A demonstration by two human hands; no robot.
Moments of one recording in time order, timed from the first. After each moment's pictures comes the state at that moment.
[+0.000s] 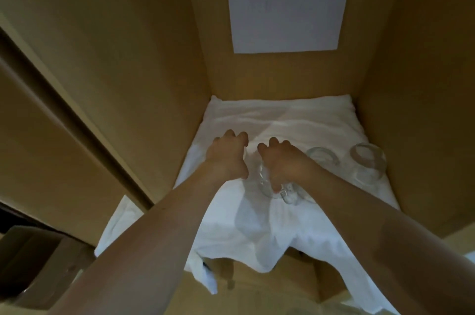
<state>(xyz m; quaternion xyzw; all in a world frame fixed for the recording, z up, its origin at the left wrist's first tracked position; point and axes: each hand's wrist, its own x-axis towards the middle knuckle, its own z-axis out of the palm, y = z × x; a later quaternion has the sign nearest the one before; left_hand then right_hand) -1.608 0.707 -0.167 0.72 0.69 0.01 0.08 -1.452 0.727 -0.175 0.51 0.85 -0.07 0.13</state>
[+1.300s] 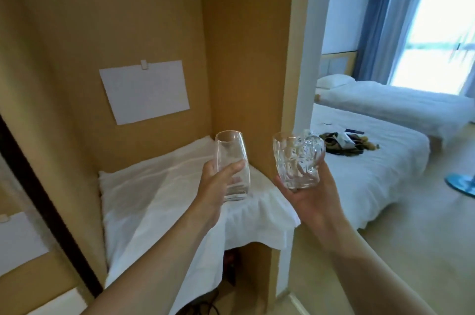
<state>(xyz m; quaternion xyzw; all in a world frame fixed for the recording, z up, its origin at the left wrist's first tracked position) -1.564 0.530 -0.113 0.55 0.32 0.36 0.68 -1.392 0.393 -0.130 0.24 0.17 -0.46 -0.84</state>
